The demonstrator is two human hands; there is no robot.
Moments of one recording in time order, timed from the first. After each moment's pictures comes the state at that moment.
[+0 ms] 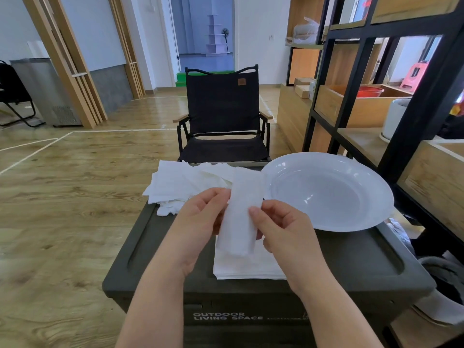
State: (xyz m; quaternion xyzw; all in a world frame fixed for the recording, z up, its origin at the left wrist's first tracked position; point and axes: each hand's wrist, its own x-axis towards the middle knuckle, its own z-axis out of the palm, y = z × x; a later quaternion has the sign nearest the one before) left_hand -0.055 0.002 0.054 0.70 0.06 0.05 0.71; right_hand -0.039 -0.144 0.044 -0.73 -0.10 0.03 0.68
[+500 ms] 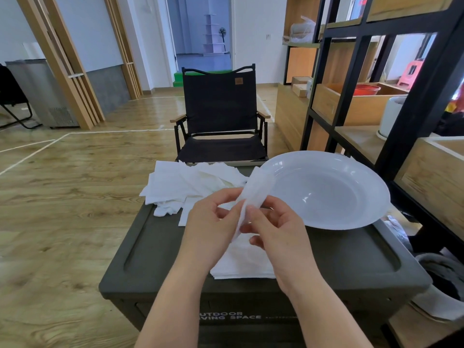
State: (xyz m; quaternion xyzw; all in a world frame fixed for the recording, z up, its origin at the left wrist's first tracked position) left_hand -0.047 -0.018 0.044 0.82 0.04 0.15 0.55; right_hand -0.039 -0.137 0.039 -0.68 -0.05 0.04 0.73
